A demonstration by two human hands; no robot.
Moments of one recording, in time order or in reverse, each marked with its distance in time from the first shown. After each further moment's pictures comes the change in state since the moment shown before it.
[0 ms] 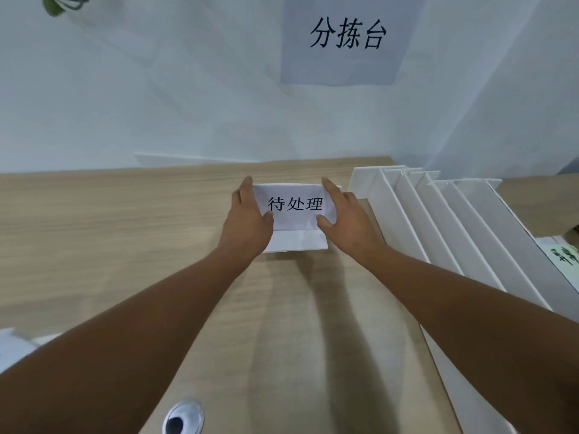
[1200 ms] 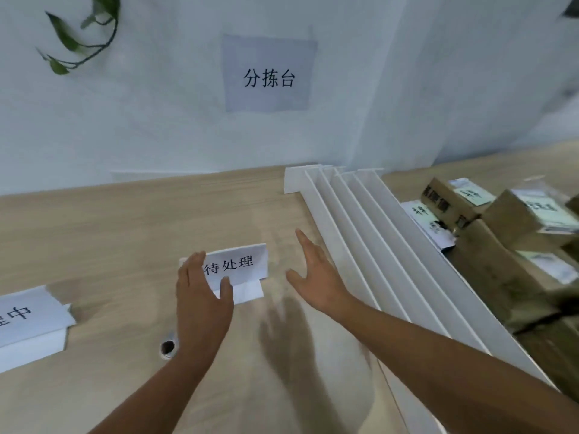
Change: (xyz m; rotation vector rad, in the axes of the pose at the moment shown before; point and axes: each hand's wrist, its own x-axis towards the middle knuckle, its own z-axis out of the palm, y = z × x) left_hand -0.272 0.022 -0.055 -0.089 0.212 0.054; right_hand -0.265 -0.056 -0.077 0.177 -0.081 0.173
